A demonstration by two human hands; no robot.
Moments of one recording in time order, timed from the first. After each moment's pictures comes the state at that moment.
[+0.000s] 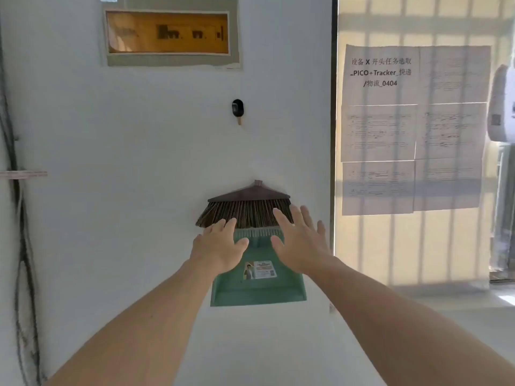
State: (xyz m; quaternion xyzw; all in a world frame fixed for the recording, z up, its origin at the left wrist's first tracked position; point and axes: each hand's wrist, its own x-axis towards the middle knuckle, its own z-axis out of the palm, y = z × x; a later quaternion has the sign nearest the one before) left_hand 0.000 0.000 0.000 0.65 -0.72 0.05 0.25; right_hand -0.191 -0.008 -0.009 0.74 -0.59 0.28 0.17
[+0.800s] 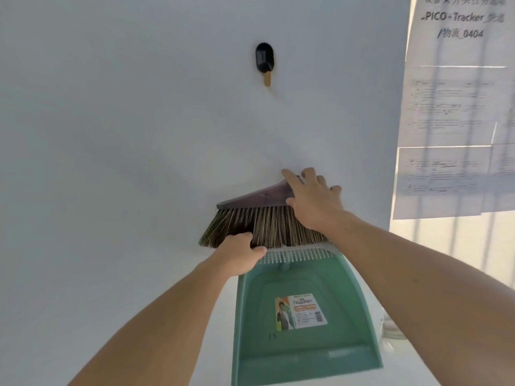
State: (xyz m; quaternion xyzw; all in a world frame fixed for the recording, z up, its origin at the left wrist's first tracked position) left_hand 0.050 -0.213 -0.010 0.58 -0.77 -0.14 0.23; right_hand -0.133 -0.228 0.058 0.71 -0.63 0.24 0.22
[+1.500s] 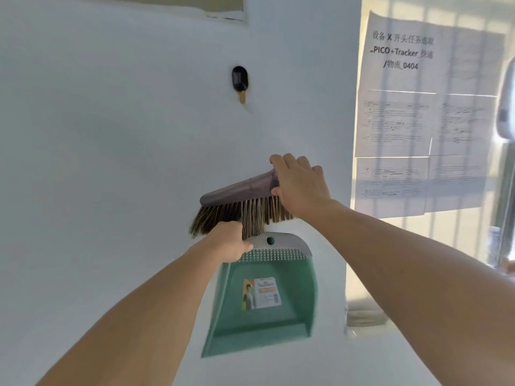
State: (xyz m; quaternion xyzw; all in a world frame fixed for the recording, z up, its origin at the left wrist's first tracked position) left_hand 0.032 -0.183 0.025 0.58 -0.80 -0.05 0.17; right_hand -0.139 -0.157 0.094 0.70 -0.57 0.29 0.33
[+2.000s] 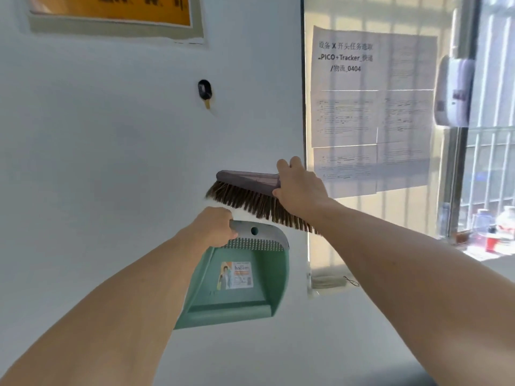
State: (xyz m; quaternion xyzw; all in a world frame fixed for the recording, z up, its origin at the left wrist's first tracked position) left_hand -0.010 -0.054 0.032 0.57 -0.81 0.04 0.13; right_hand -0.201 -0.008 0.069 0.67 -0.63 0.31 0.23
